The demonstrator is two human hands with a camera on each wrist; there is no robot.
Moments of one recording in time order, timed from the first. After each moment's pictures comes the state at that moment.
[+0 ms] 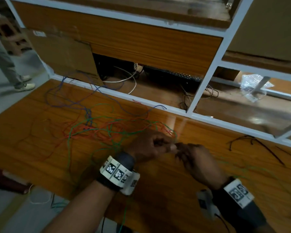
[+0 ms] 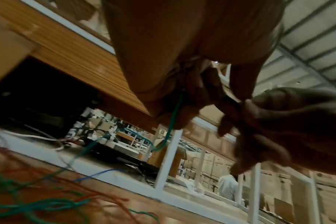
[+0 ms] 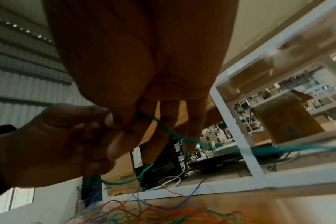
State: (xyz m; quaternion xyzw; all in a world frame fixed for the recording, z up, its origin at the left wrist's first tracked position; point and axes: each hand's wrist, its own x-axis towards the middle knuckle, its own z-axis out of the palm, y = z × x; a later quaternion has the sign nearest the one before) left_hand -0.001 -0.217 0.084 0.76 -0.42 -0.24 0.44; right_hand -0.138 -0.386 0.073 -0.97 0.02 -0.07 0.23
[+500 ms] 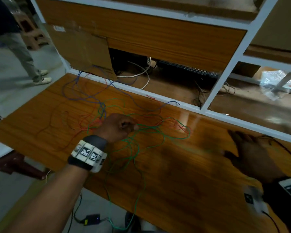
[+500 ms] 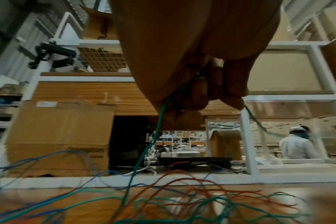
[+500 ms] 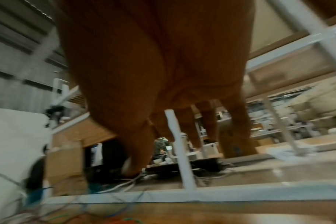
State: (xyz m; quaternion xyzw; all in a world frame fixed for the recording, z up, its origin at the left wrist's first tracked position) left_hand 0.082 -0.111 0.085 0.88 -0.35 -0.11 0.32; right_hand -0.174 -0.470 0.080 -0.97 0.22 0.02 0.04
